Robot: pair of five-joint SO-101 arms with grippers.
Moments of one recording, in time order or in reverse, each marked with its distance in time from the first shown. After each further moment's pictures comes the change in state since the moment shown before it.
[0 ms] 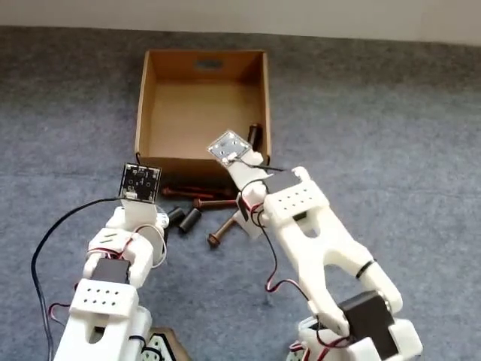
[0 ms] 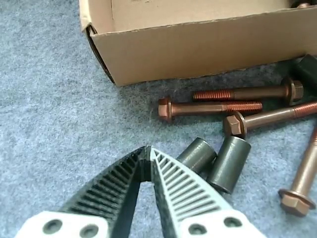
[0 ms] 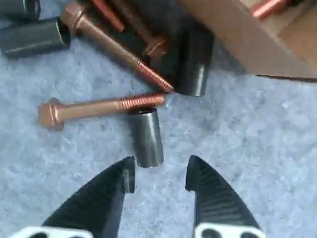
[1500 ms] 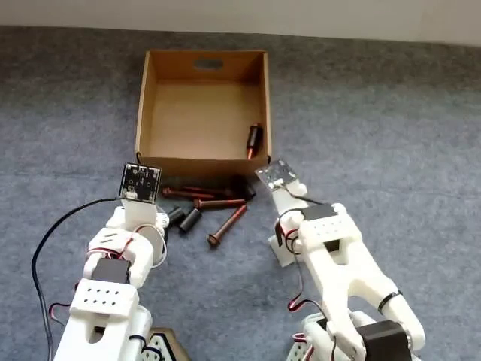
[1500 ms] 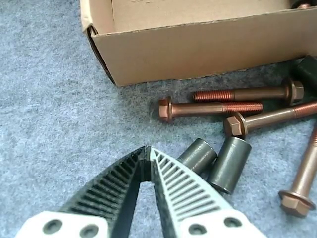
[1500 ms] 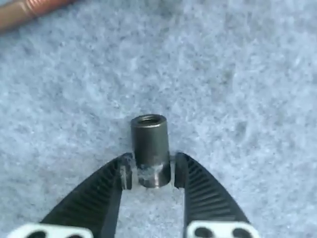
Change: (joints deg) left arm 0.0 0.0 0.0 0.0 0.0; right arm 10.2 -13.5 23.1 -5.5 -3.2
